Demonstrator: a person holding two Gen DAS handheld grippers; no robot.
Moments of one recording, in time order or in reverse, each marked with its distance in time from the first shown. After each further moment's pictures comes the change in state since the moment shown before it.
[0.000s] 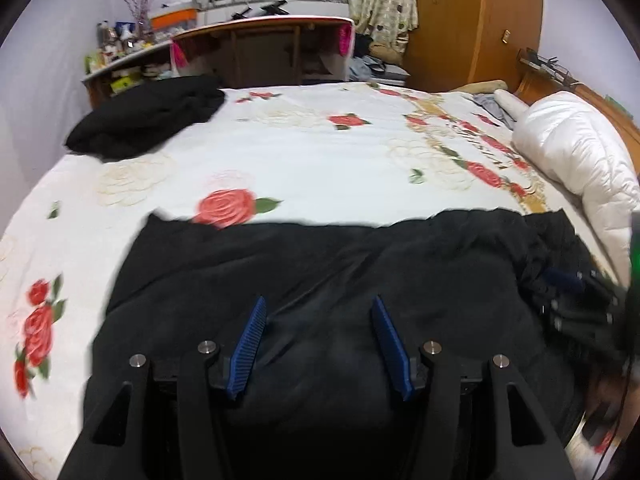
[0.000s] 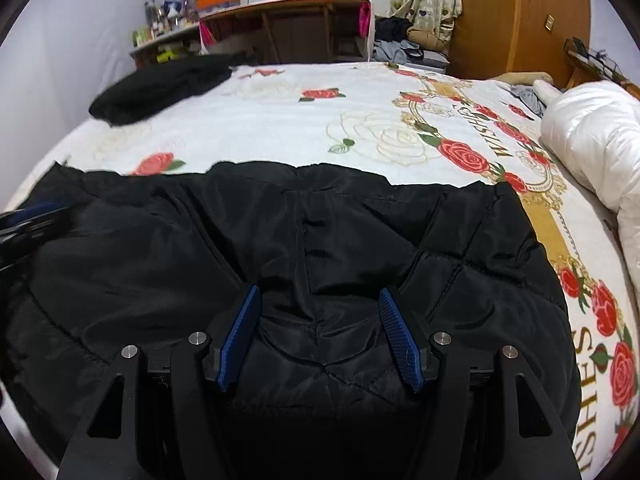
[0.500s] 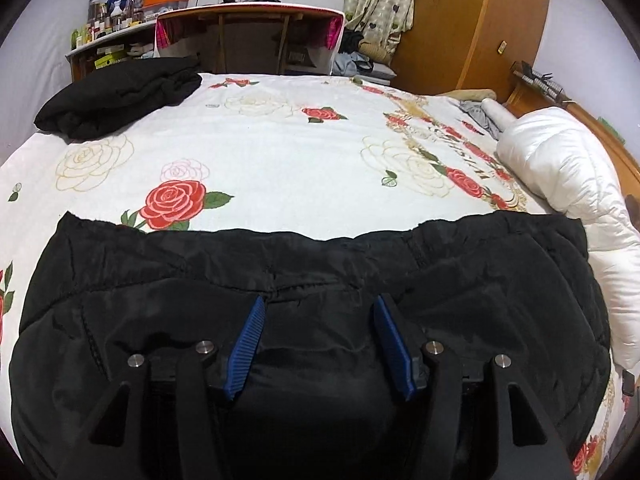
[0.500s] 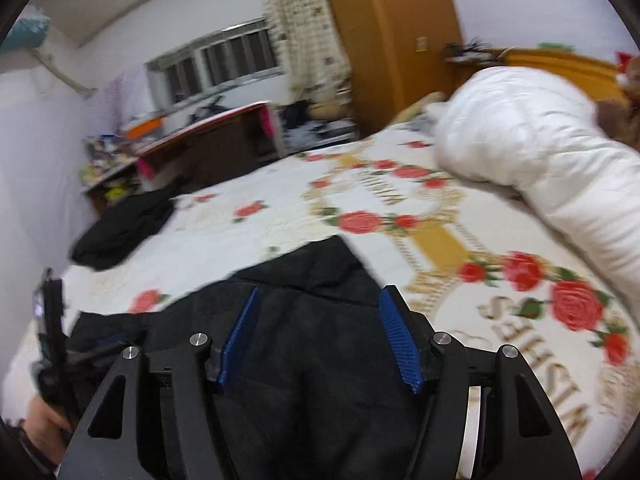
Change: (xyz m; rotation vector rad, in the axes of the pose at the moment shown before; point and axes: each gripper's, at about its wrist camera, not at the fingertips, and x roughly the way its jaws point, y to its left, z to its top) left arm 0.043 -0.032 0.022 -0.063 0.029 -0.118; right arm -0.163 -0.061 -0.038 0.361 -0.345 -0.152
